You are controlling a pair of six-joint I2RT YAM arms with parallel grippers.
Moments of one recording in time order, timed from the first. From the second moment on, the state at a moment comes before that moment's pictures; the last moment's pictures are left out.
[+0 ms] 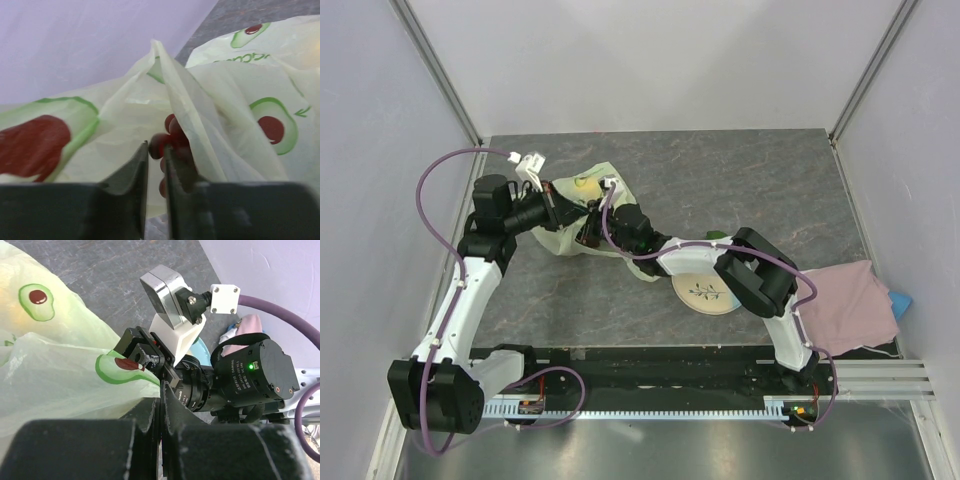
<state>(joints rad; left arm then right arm) -0.07 1.08 0.91 -0.19 0.75 -0.38 0.94 2.09 1.32 0.74 -0.06 0.67</state>
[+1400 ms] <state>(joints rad) -0.03 1.07 0.91 -0.19 0.76 -0.38 0.94 1.41 0.99 -0.18 0.17 0.24</state>
